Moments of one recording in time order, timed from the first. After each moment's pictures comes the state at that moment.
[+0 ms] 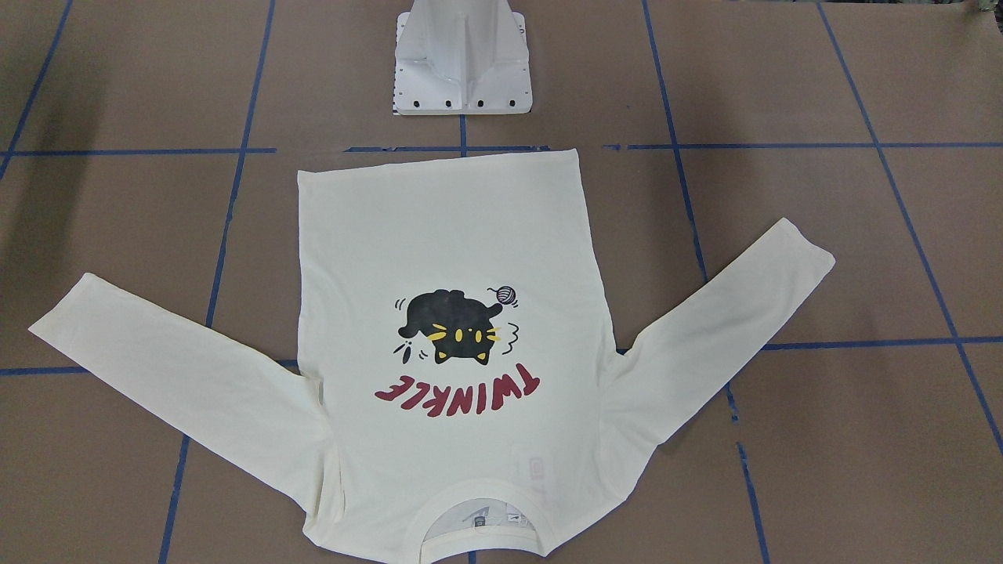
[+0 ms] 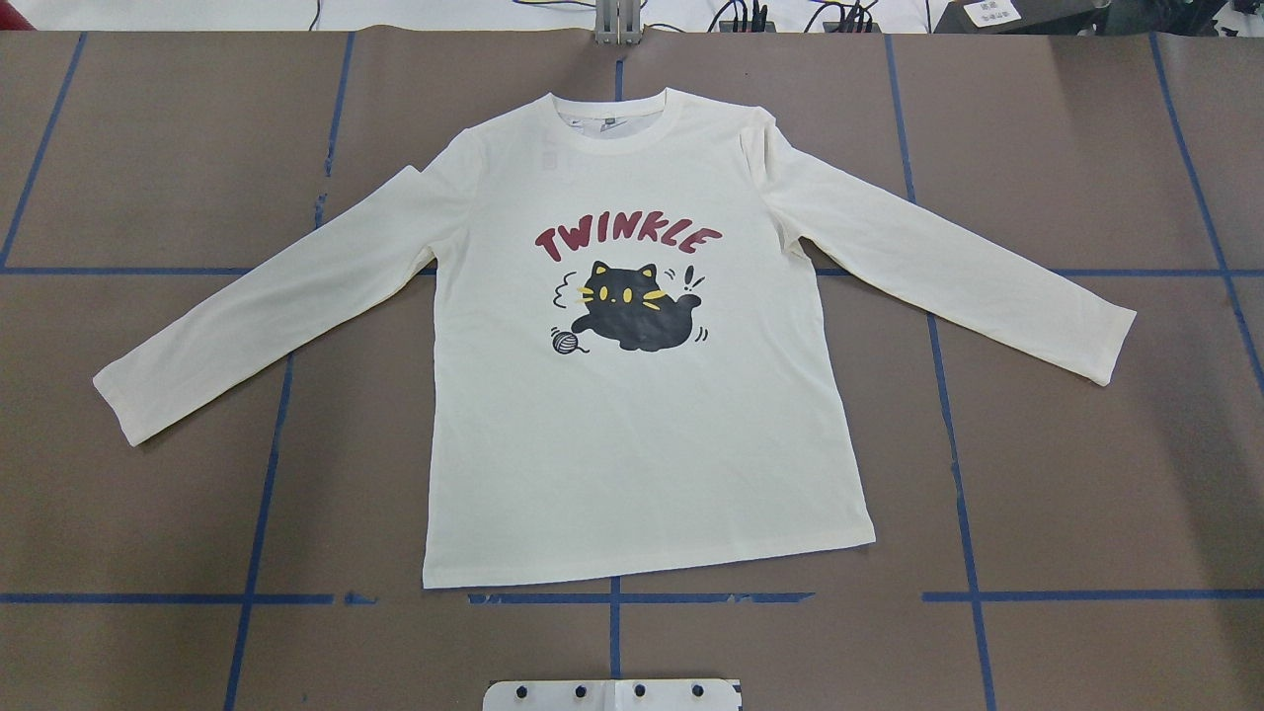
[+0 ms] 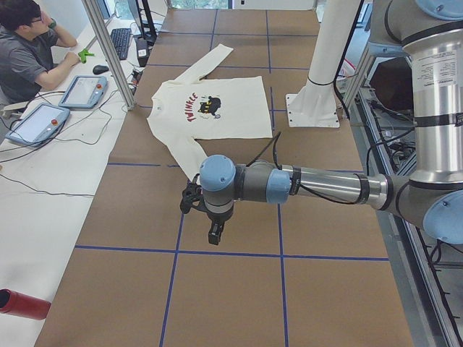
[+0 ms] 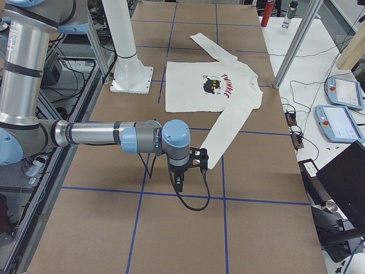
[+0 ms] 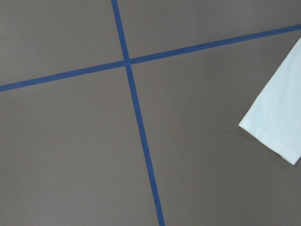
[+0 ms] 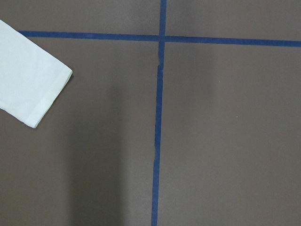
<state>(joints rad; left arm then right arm) -1.56 -1.41 -1.84 -1.53 -2.40 0.16 1.57 -1.84 1.90 -1.58 2.33 0.01</state>
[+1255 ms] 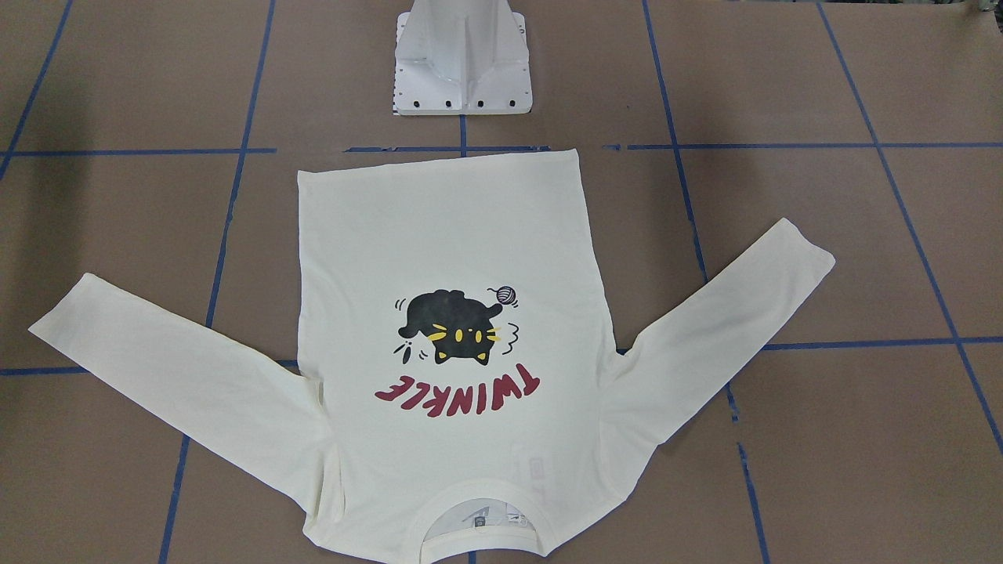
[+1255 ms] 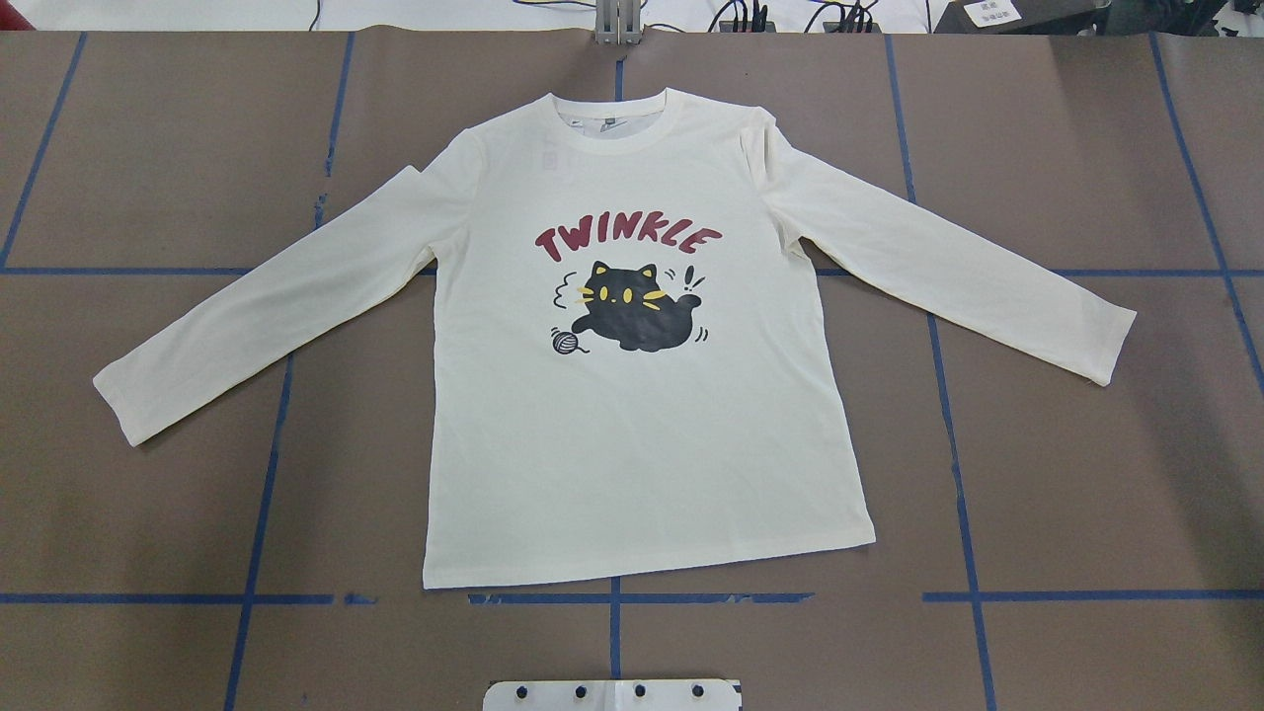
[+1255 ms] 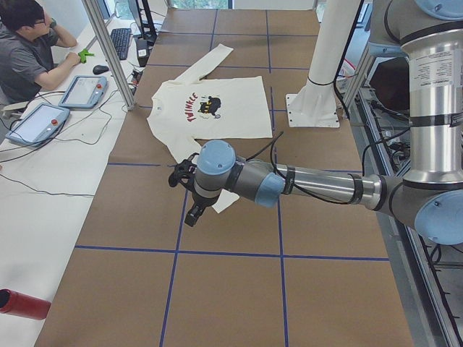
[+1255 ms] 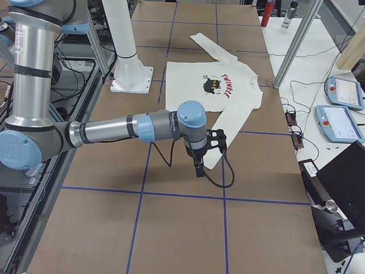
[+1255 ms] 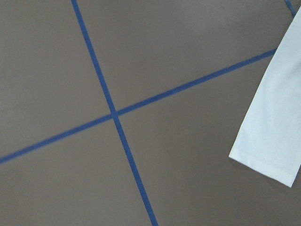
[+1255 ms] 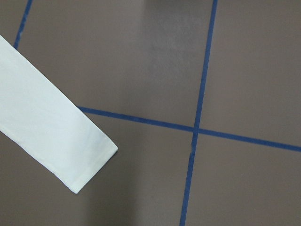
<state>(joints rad) -1.55 -1.46 -1.80 -1.90 -2.40 0.16 1.57 -1.64 1.90 -1.53 2.34 0.02</state>
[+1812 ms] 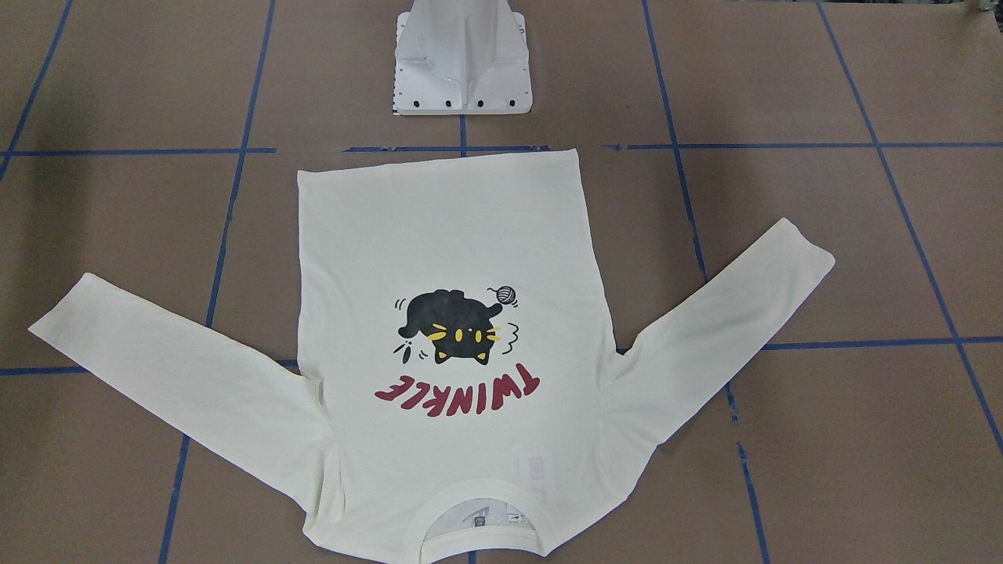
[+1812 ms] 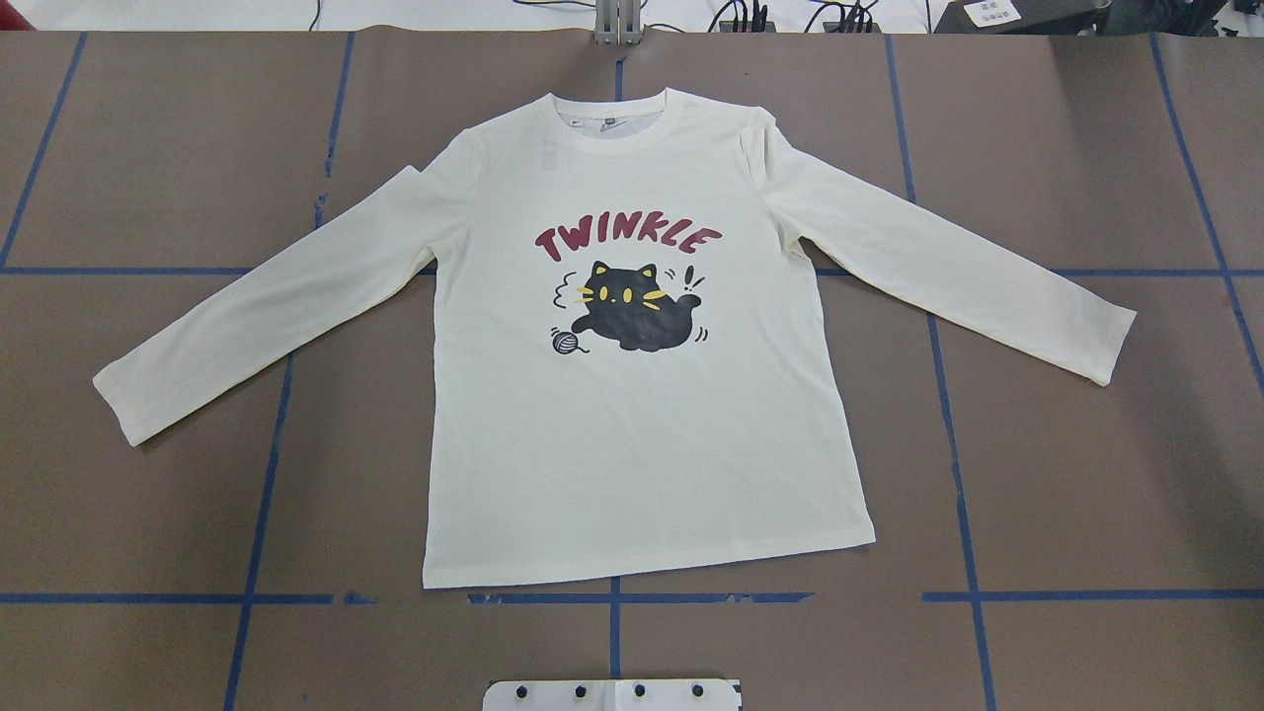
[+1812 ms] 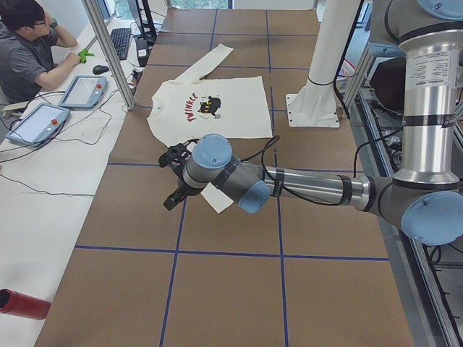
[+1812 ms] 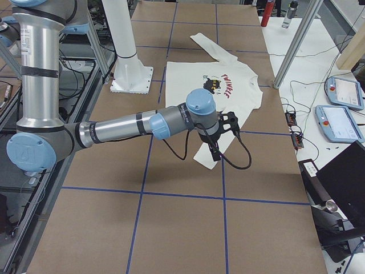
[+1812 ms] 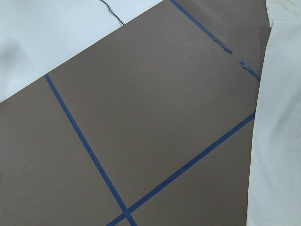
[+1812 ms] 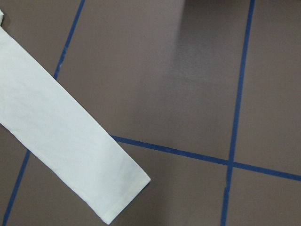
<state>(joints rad) -1.56 -1.51 -1.73 -2.15 -2.41 0.16 1.50 -1.64 1.88 -1.34 2.39 0.19</state>
